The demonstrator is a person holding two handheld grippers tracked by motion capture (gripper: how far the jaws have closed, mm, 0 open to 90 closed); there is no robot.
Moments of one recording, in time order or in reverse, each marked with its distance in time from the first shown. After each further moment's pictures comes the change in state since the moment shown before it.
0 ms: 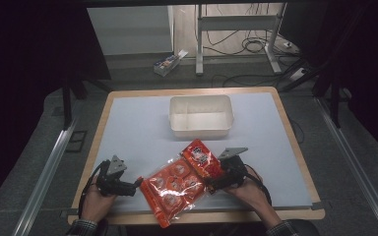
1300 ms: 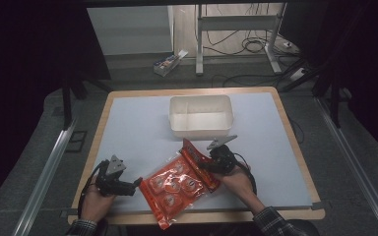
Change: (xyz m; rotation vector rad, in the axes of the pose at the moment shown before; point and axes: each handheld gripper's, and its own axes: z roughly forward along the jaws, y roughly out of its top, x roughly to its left) left arm 0.001 -0.001 -0.001 -0.010 0.008 -0.008; right arm 0.003 0.042 0.007 -0.007 0.146 -0.008
